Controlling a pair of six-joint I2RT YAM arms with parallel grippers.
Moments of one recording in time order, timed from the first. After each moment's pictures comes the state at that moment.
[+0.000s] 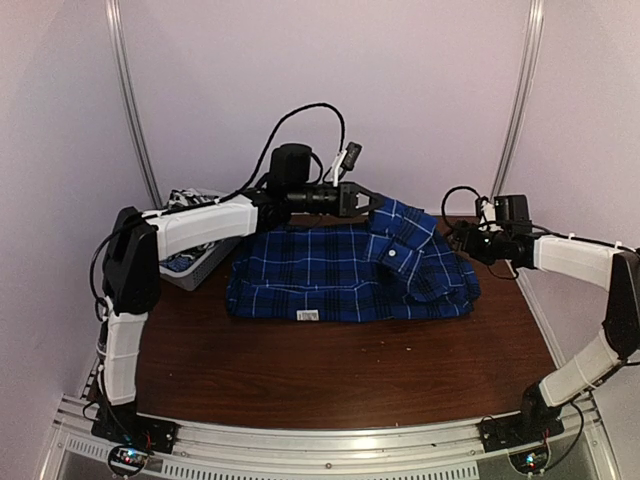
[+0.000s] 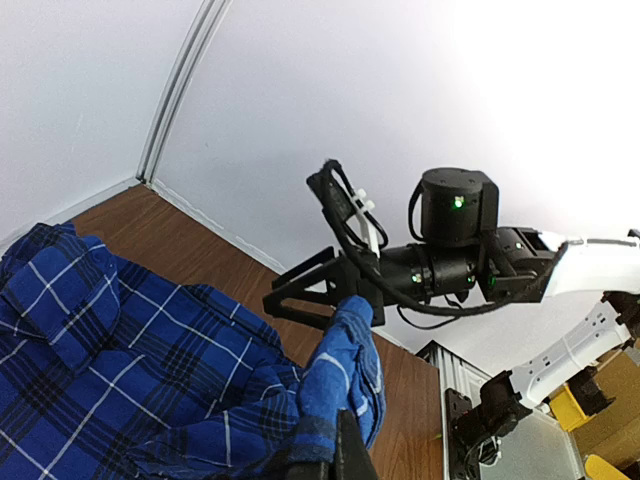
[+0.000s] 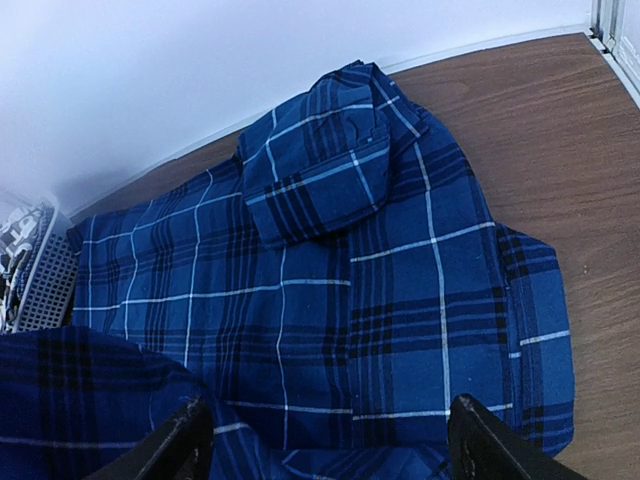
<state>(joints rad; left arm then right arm) -0.76 2.16 1.90 0.12 0.70 -0.43 0.12 1.45 0.93 -0.07 -0.21 0.44</state>
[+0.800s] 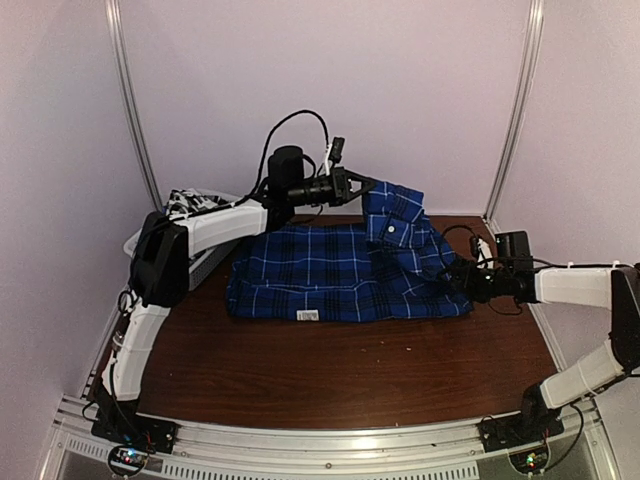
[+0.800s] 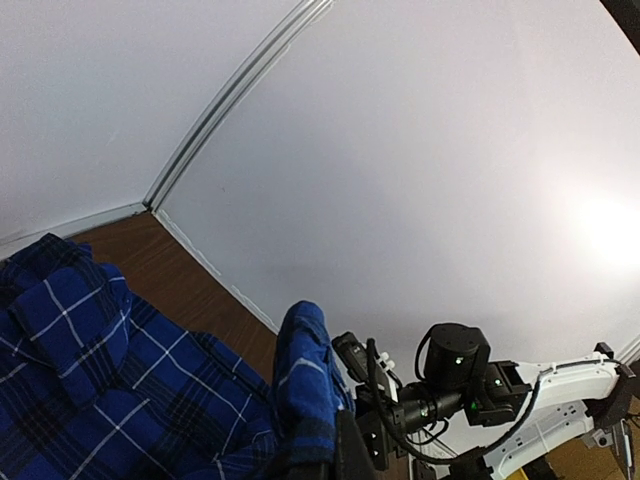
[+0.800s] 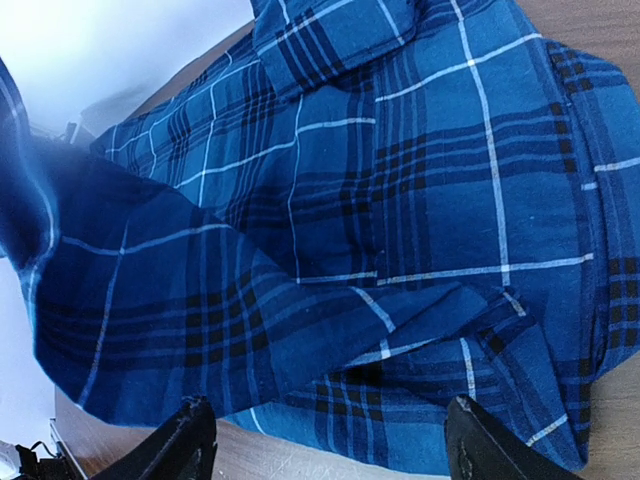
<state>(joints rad) -0.68 2.40 2.11 0.37 0.74 -0.79 0.12 1.36 0.65 0.01 -0.40 0.48</state>
